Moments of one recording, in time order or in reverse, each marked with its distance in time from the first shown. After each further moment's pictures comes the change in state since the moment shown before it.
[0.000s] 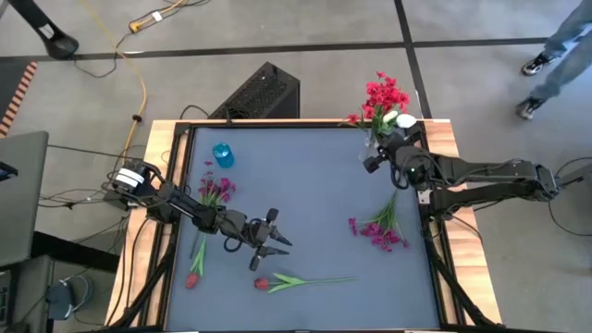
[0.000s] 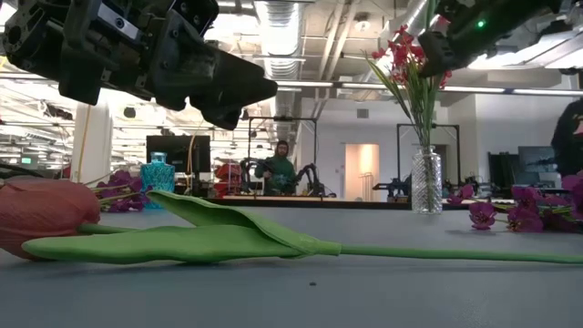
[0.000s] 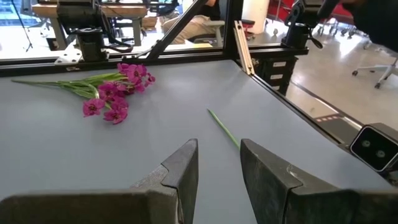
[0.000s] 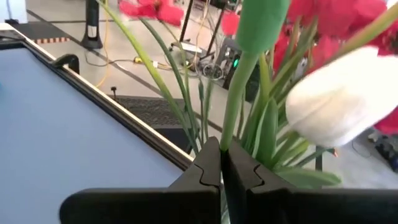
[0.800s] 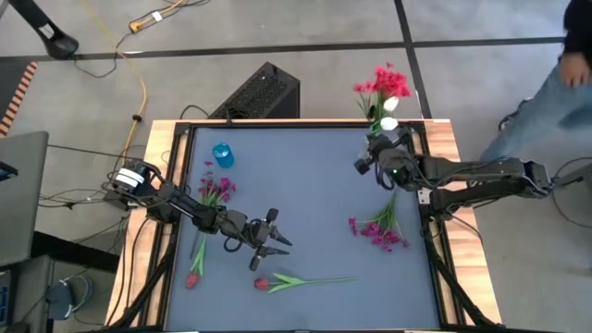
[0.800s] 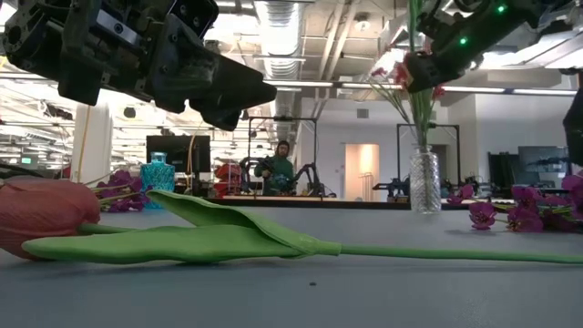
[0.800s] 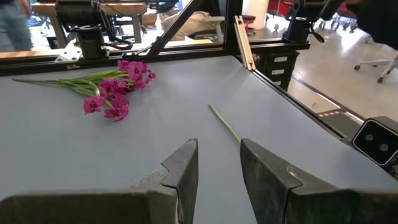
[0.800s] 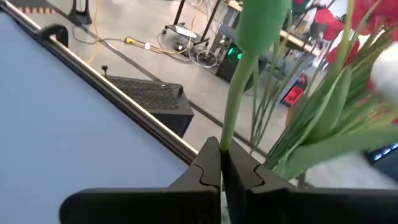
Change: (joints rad) left arm 0.000 0.000 0.000 -0.015 -0.002 0.013; right arm -0.024 0.144 0.002 0.035 0.009 0.015
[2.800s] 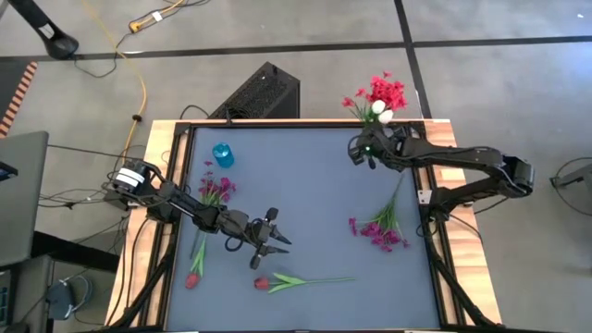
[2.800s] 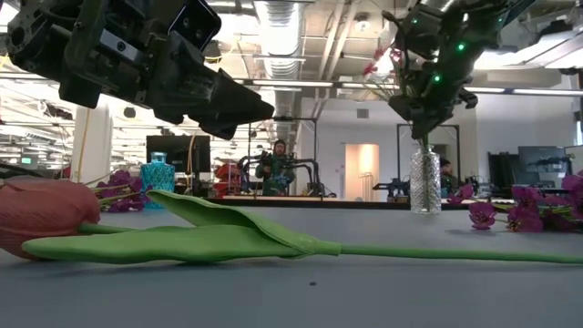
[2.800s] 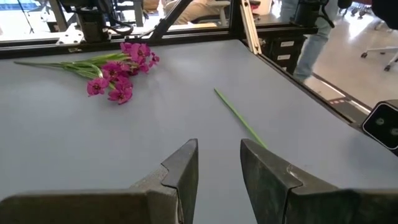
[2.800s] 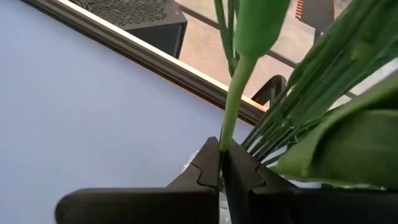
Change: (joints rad) left arm 0.014 0.000 0.000 -0.057 -0.001 0.001; right arm -0.275 0.252 0.150 -0.342 -0.288 0.377
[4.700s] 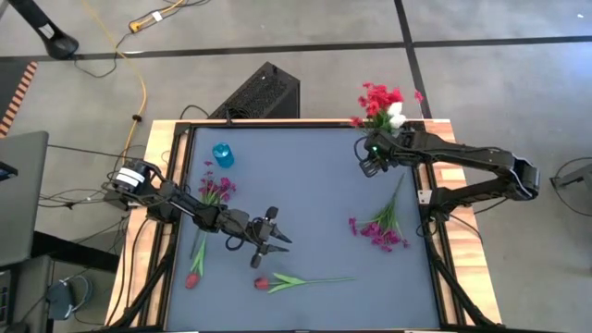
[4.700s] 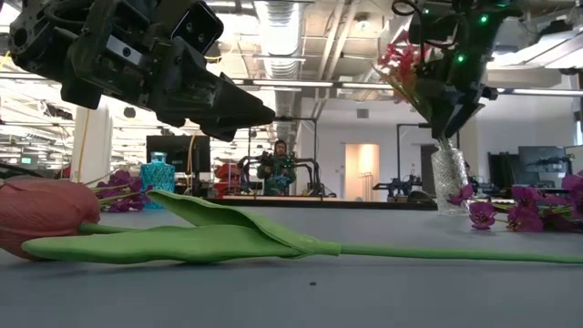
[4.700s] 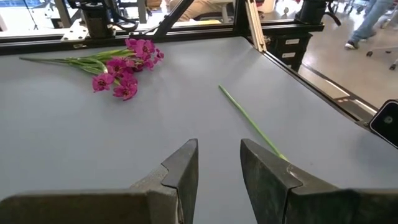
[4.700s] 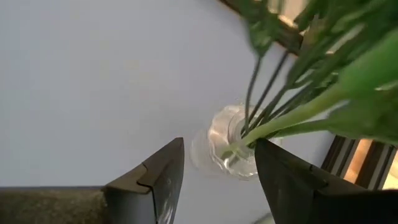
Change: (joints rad) left arm 0.009 0.000 0.000 -0.010 -0.004 -0.002; right arm 0.004 -0.064 0.109 -0.415 -0.284 0.065
